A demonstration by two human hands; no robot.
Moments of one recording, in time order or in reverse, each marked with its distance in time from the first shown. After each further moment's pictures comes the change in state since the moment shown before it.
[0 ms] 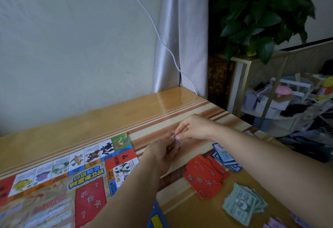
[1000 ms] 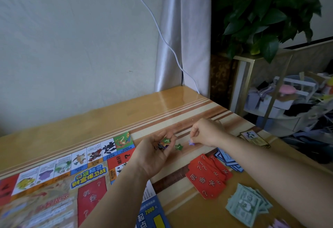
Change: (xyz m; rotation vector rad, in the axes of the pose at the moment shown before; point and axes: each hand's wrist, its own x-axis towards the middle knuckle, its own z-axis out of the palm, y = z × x) left_hand -0.011 0.019 -0.022 -0.204 -0.182 -0.016; right_hand -0.004 0.023 0.007 -0.477 0.220 0.053
